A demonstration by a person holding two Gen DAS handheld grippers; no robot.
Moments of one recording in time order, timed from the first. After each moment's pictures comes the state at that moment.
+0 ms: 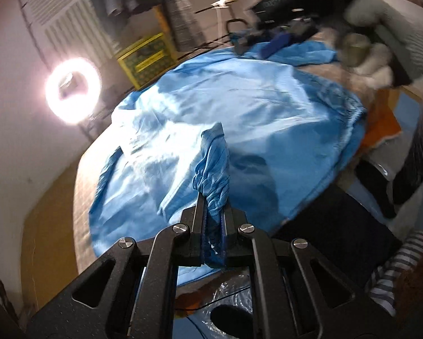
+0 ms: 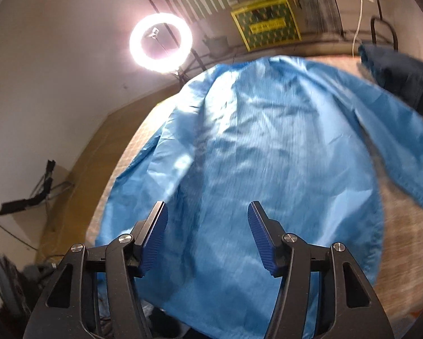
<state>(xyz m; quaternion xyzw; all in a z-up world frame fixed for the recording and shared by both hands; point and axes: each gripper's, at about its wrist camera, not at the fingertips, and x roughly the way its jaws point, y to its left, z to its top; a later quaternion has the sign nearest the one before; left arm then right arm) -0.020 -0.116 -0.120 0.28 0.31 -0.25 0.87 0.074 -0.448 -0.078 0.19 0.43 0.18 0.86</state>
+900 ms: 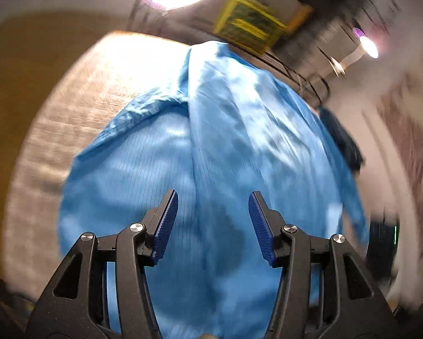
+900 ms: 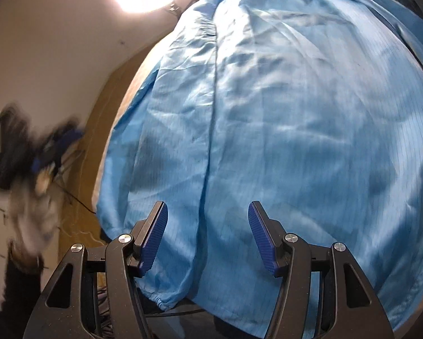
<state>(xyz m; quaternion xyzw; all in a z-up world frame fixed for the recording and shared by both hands) 0.230 0.041 -0.118 -0.20 0.50 -0.17 0.83 0.084 -0.393 -0.141 0.19 0.55 0.23 0.78</state>
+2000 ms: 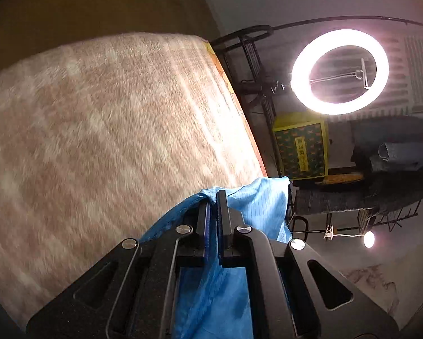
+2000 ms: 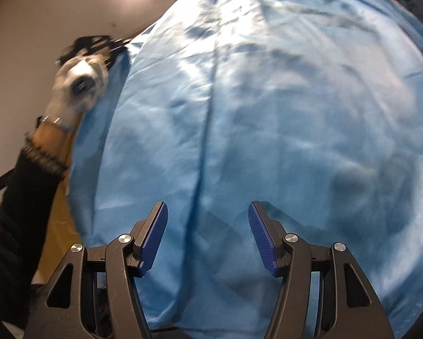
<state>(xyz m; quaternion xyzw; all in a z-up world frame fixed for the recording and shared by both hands) 0.420 0.151 -0.243 -0.54 0.40 -0.04 0.74 0.116 -0.350 -0.168 0.14 0.58 0.23 0.77</state>
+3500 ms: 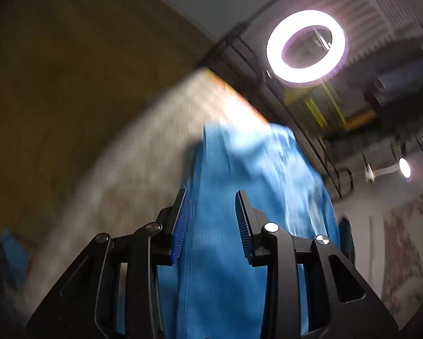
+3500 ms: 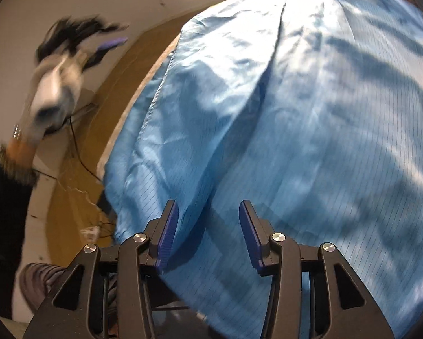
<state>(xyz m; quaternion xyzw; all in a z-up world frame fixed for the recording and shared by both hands) 0.260 0.200 -0.120 -0.36 0.46 -0.05 0.81 0.097 -0.284 -0.164 0.12 0.56 0.32 0.75</state>
